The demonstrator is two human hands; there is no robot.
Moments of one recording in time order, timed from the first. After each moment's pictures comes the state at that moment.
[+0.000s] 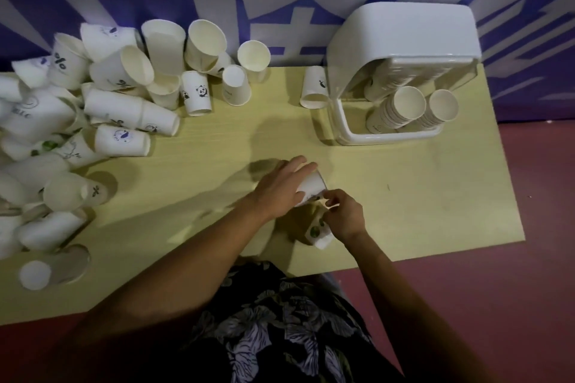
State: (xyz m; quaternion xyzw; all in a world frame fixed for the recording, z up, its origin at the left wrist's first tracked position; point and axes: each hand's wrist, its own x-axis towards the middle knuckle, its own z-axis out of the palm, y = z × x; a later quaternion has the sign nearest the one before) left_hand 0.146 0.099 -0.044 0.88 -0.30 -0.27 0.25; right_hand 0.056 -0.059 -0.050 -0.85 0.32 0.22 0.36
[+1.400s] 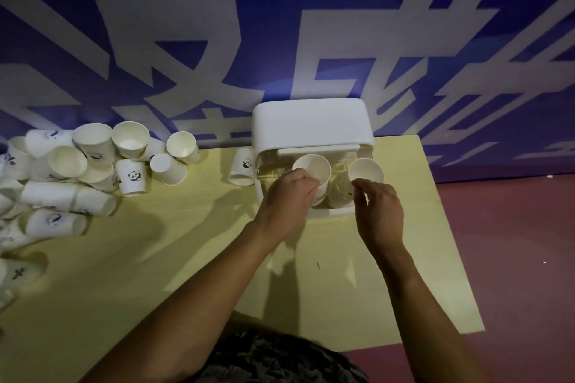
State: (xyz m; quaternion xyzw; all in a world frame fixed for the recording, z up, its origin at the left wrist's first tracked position) left_hand 0.212 -0.134 0.062 0.90 -0.27 -0.06 0.34; right_hand 0.146 -0.312 0.048 -0.95 0.16 -0.12 0.23
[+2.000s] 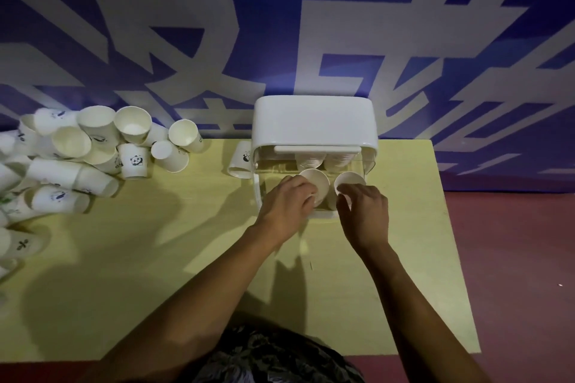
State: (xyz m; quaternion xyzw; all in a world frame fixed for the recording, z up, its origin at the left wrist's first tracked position) left_hand 0.206 -0.155 0.028 0.93 -0.20 -0.11 0.28; right_hand 0.163 -0.325 0.020 -0.97 0.07 -0.06 0.21
